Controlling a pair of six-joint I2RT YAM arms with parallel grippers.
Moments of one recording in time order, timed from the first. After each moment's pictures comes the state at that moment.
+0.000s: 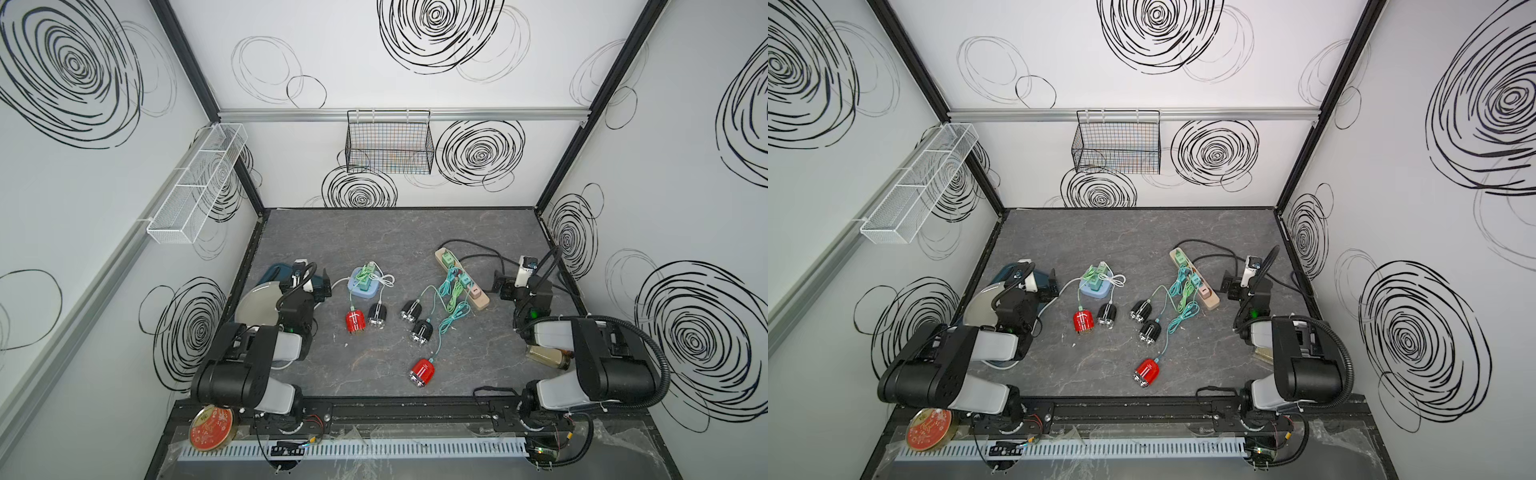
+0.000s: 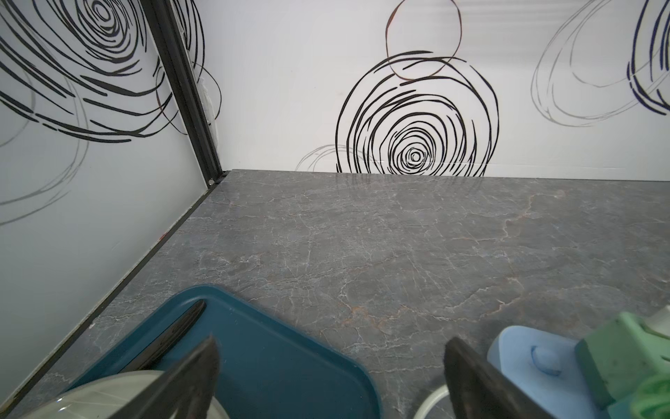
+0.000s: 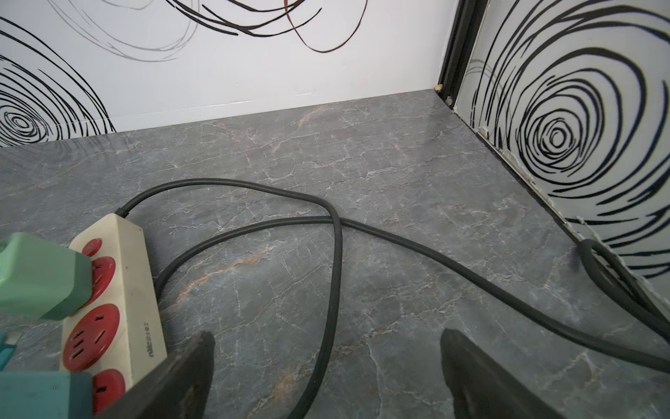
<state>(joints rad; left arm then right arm) -0.05 1.48 0.23 1.09 -0.18 -0.01 -0.03 1.47 0.32 0.79 0.02 0.05</state>
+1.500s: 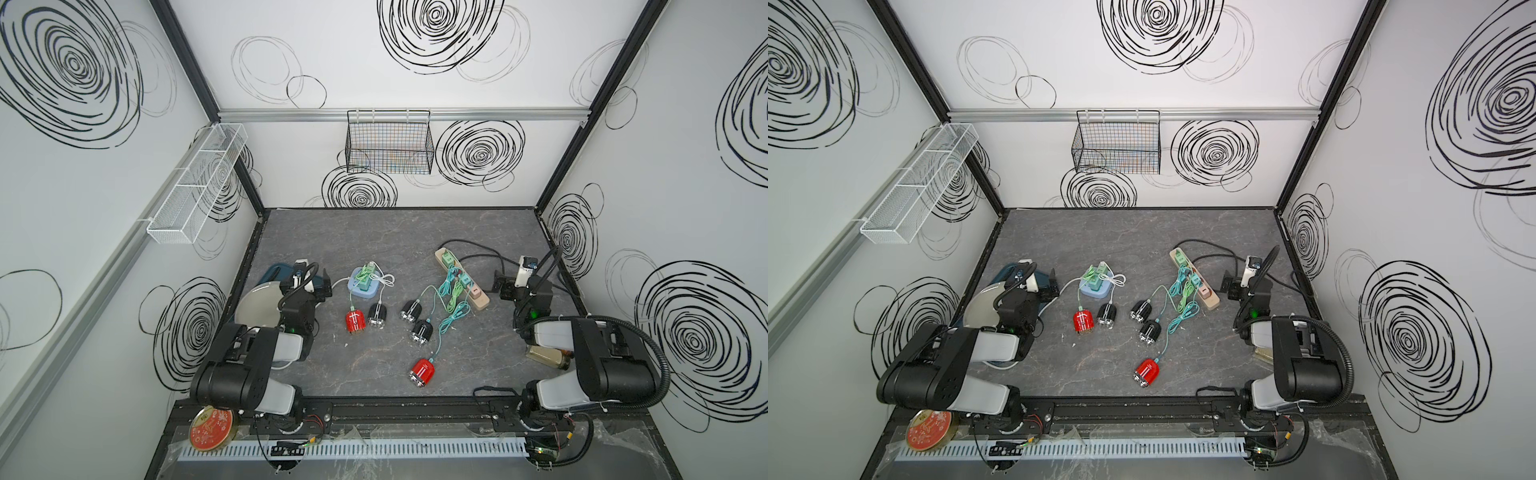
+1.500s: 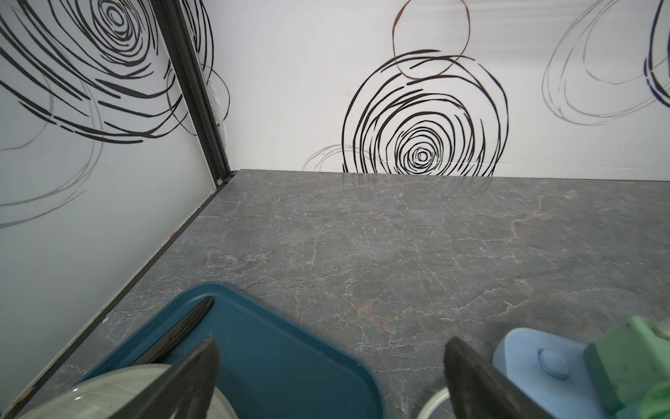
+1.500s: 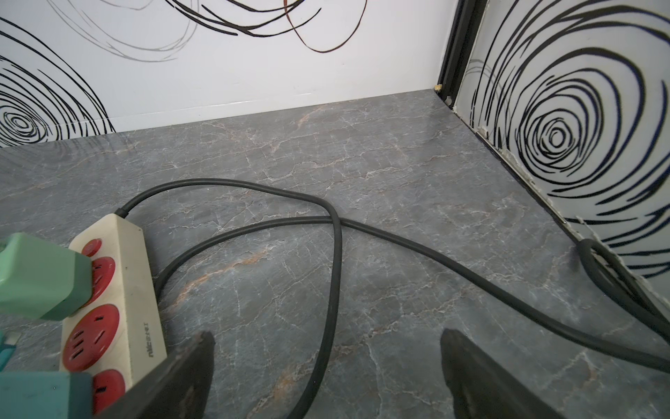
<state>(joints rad) -0.10 1.45 0.23 1.07 -0.25 0.00 -0.03 1.46 0.32 0.78 0.03 0.05</state>
